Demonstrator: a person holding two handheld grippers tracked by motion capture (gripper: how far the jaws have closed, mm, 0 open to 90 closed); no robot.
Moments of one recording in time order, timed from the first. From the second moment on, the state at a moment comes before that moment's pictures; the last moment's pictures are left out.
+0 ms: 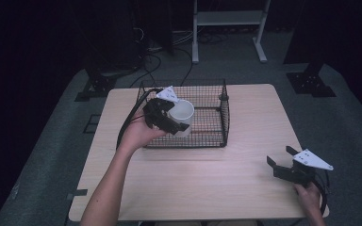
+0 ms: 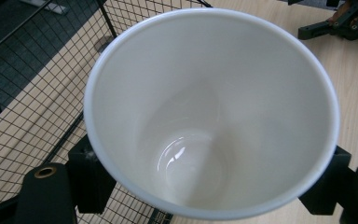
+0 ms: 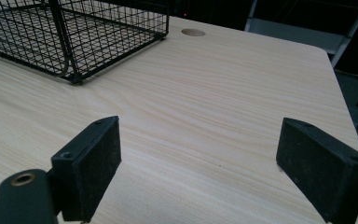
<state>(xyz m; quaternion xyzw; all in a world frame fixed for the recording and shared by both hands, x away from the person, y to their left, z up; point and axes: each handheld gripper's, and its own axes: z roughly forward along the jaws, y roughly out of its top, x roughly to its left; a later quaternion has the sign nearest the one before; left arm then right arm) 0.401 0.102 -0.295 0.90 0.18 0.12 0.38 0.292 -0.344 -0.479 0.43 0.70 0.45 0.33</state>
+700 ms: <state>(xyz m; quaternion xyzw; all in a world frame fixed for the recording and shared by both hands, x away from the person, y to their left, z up) 0.440 0.098 -0.290 0.90 0.19 0.12 0.37 0.292 -0.344 -0.479 0.43 0.70 0.45 0.33</state>
